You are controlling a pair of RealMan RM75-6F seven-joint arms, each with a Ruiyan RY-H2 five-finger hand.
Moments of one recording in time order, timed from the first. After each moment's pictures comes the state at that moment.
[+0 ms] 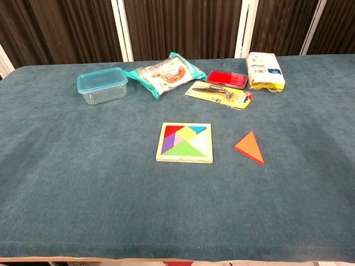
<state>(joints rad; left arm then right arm) -0.13 -1.15 0.01 -1.57 1.63 1.49 0.05 0.10 -1.19 0.01 -1.60 -1.57 1.49 -0.24</state>
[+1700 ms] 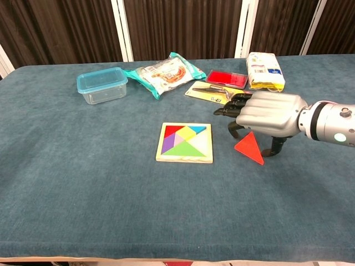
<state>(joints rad) -0.14 -1.14 -0.01 -1.57 1.57 1.46 0.00 0.75 -1.52 0.09 -1.29 -1.46 0.77 -0.67</state>
